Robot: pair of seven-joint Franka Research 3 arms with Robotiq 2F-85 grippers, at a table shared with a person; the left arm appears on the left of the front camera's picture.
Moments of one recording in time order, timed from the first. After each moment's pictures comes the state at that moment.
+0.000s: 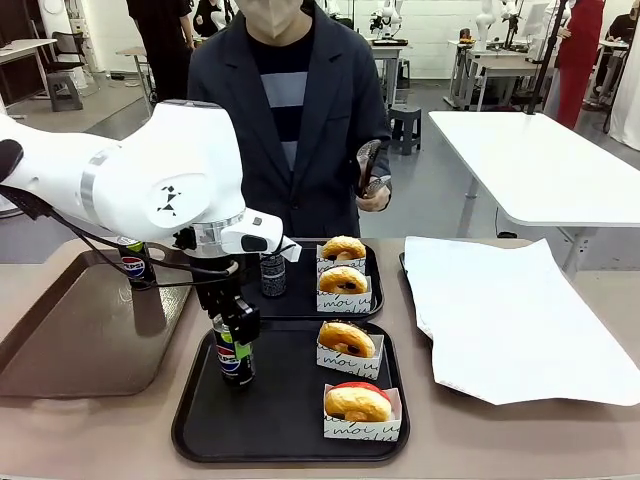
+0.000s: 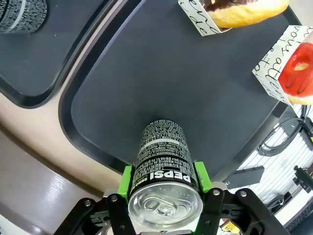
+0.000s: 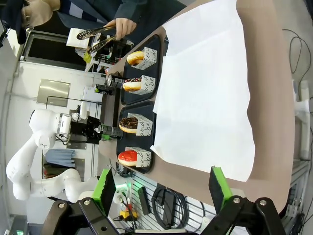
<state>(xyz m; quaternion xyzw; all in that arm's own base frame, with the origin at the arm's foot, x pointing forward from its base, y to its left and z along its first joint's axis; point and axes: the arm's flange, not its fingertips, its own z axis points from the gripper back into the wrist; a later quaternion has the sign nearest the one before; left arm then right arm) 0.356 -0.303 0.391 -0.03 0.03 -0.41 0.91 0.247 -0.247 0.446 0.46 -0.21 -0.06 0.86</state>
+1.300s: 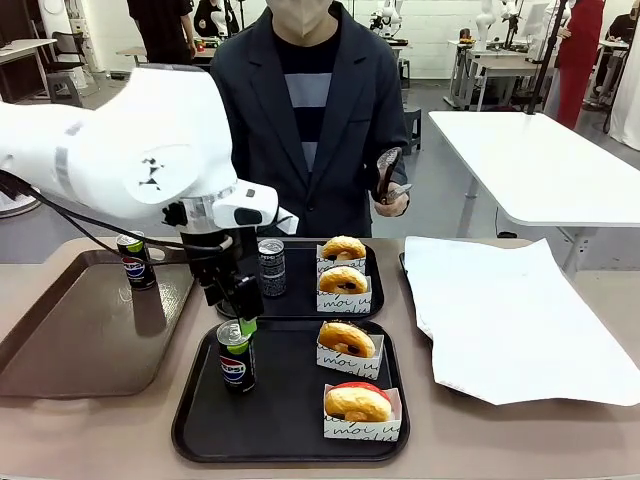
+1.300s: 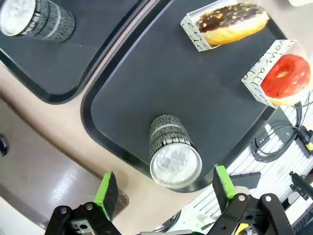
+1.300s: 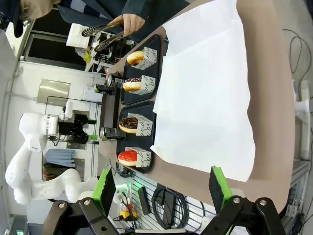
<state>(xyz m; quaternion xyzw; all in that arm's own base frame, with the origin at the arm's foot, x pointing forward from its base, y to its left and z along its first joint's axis) 0.346 -0.297 0.444 -0.03 -0.02 -0.40 0.91 0.247 -0.247 0.446 0.46 -0.21 -0.06 0.86</state>
